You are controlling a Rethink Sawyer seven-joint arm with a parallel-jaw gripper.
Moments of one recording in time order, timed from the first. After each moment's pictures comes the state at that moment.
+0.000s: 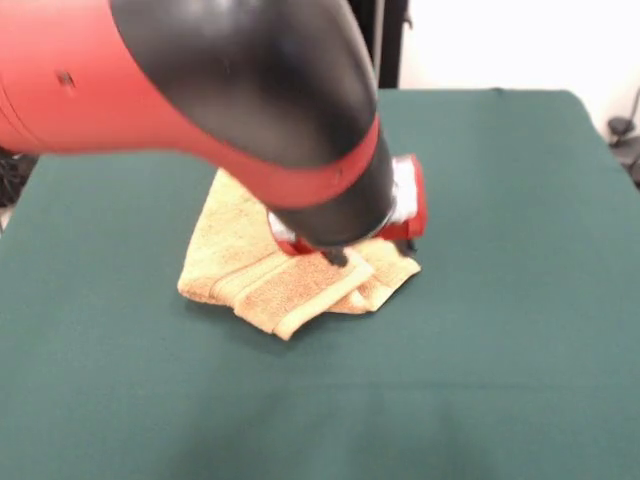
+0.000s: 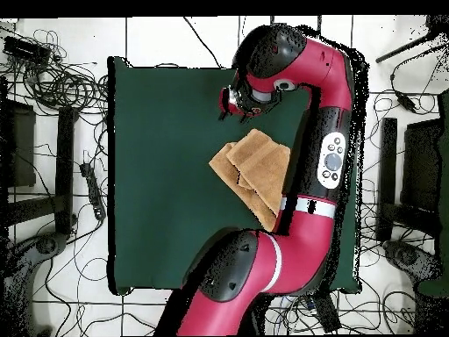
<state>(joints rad) -0.30 -0.01 0.59 0.22 -0.36 1.89 1.61</state>
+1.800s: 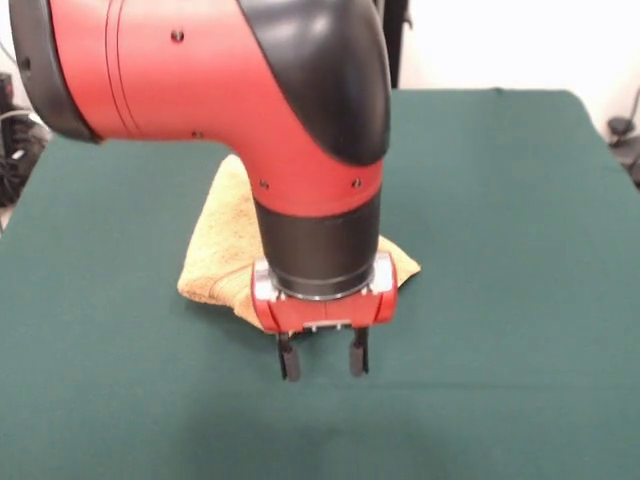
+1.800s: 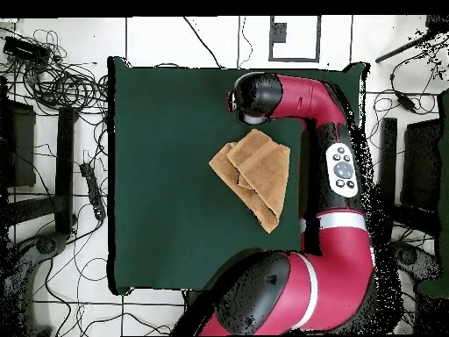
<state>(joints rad) -0.37 -0.22 0.41 0.84 -0.40 0.96 1.65</state>
